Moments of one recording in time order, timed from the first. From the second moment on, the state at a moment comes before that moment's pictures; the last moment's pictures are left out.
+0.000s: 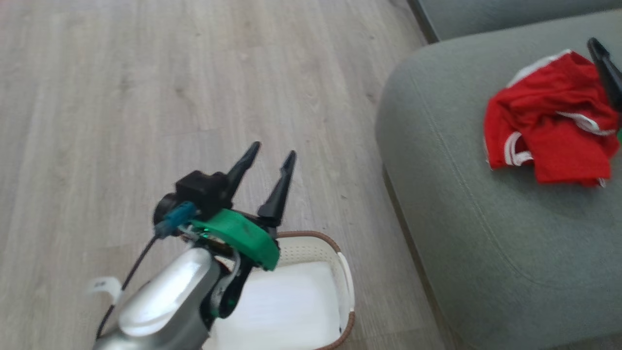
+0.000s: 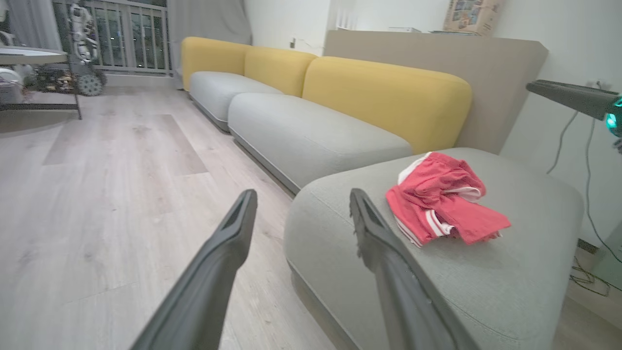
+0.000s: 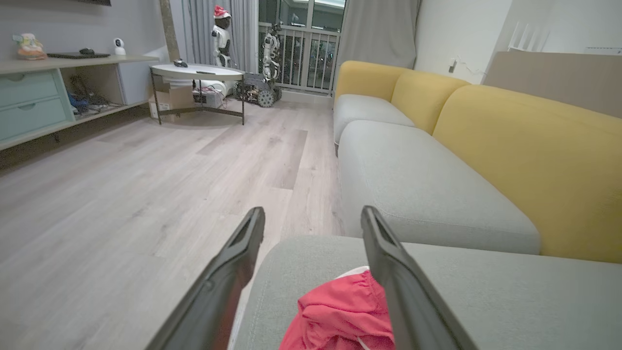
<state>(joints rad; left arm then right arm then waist) -0.47 0.27 -0.82 0.23 -0.71 0.18 -0.25 -0.94 -0.84 0.96 0.64 1.06 0.13 -0.25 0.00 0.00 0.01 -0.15</state>
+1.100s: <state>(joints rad) -0.05 0.17 -0.33 0.08 -0.43 0.19 -0.25 -0.01 -0.29 0.06 0.06 0.49 0.13 -0.25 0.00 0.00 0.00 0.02</state>
